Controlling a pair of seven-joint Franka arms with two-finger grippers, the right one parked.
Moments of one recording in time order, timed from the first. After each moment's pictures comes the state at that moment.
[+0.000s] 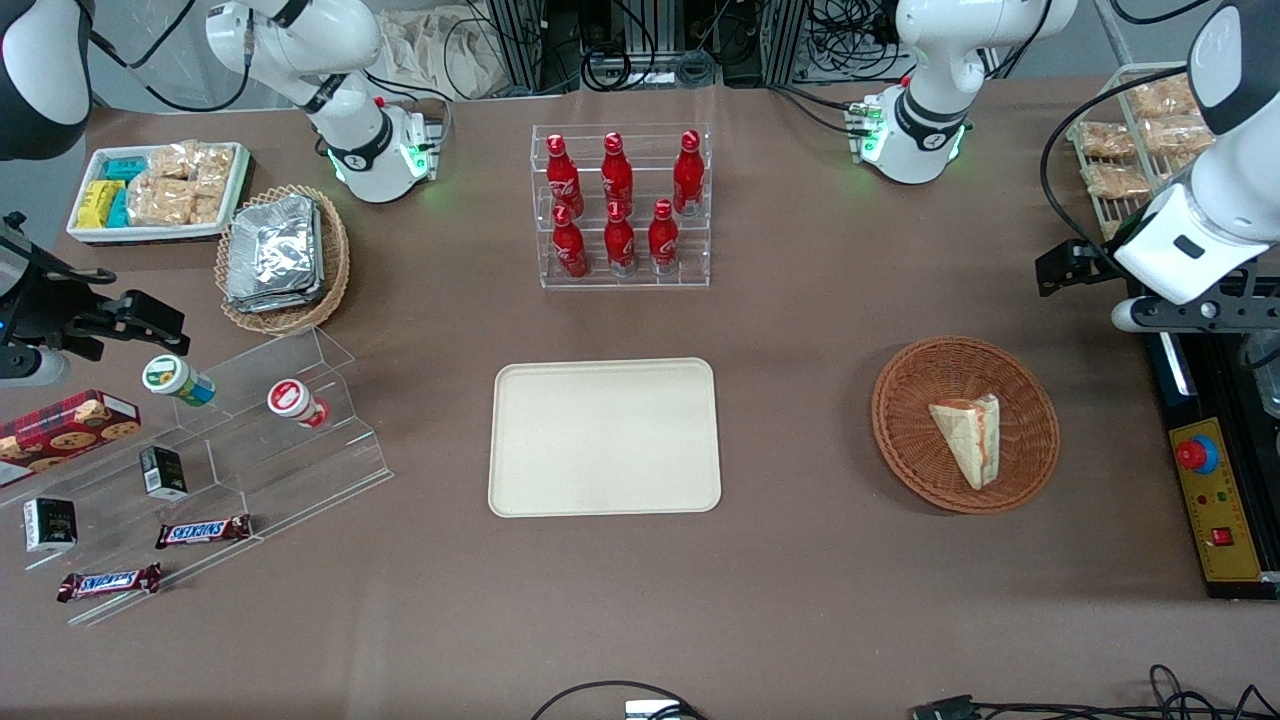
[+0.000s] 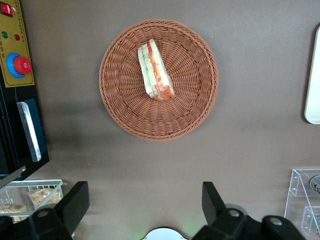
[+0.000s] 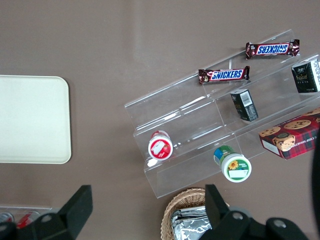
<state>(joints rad) 0.05 -0.02 -0.12 -1.70 0.04 1.54 -0.03</state>
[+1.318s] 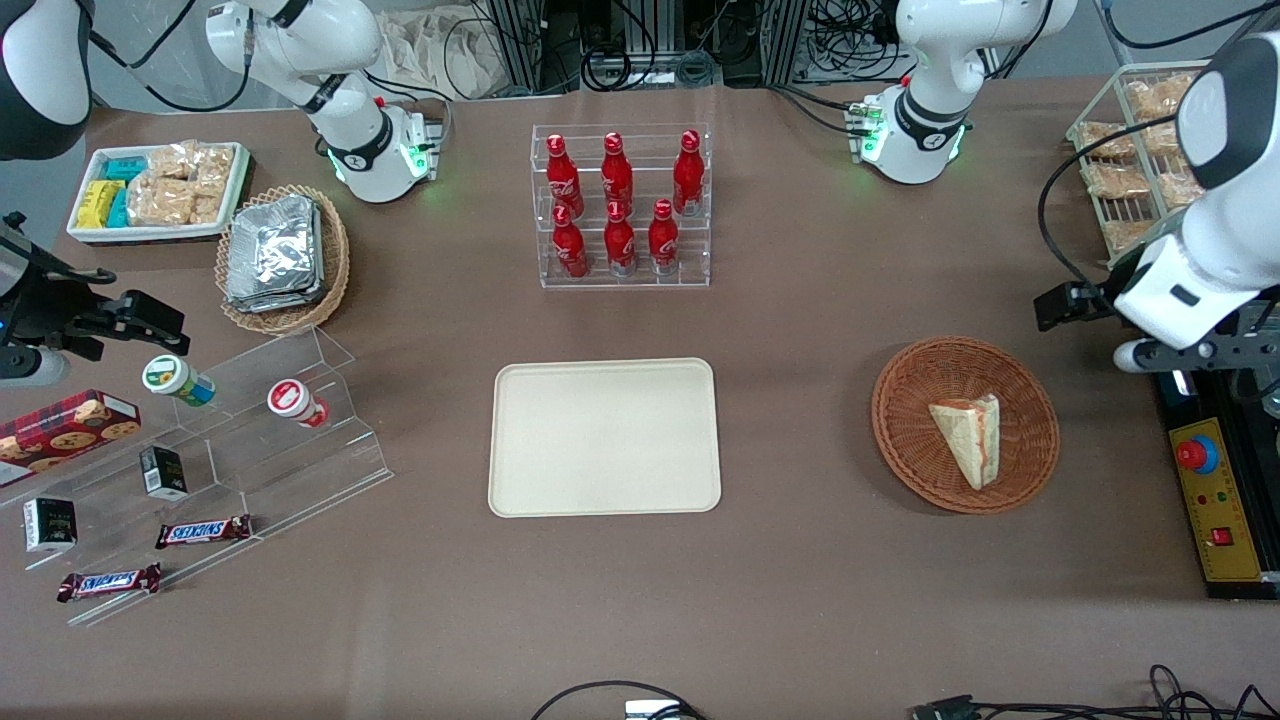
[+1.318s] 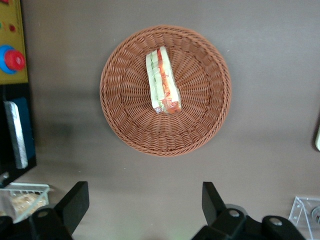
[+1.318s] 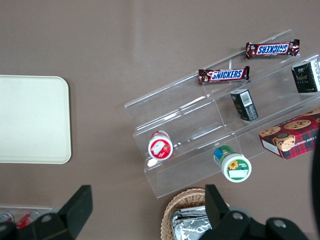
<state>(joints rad) 0.06 0.06 -0.11 -1.75 0.04 1.66 -0.13</state>
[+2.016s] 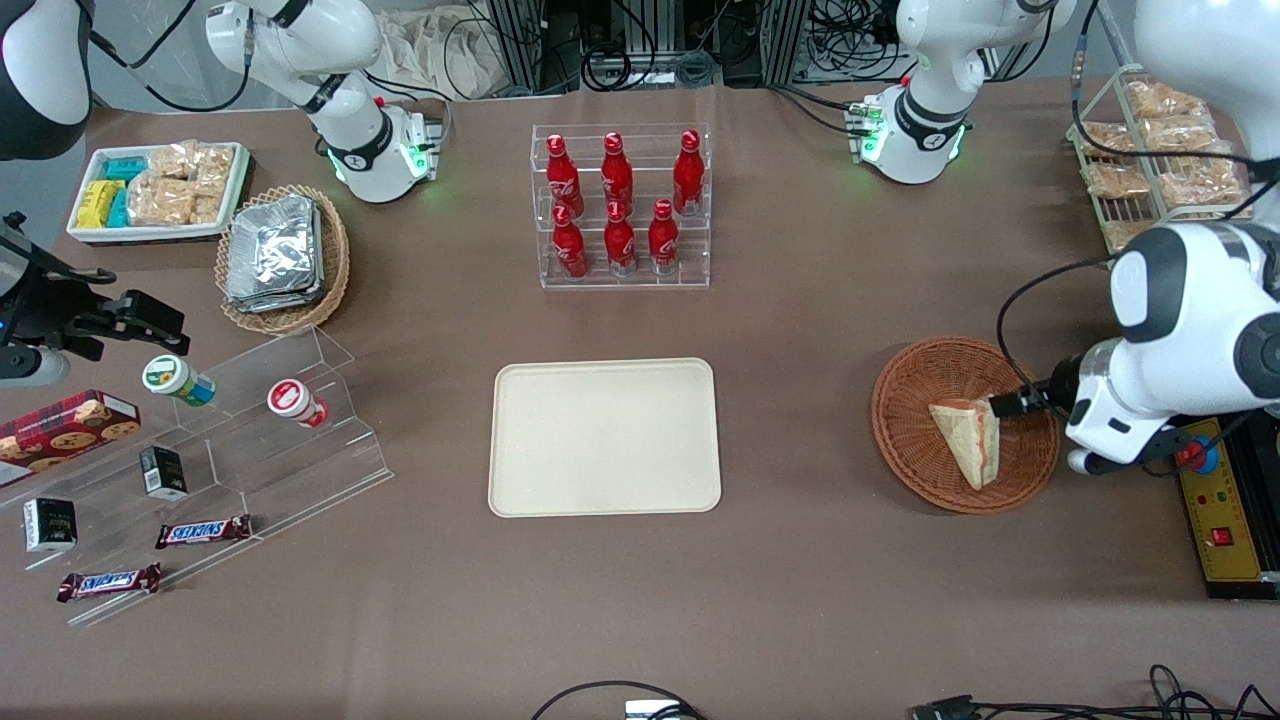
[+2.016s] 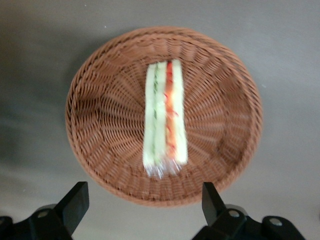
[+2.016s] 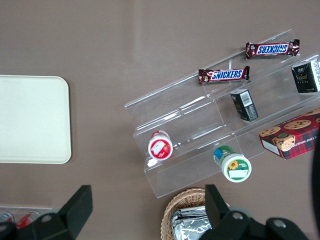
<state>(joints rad) 0.12 0.35 -0.11 -1.76 -0.01 1.88 -0.28</state>
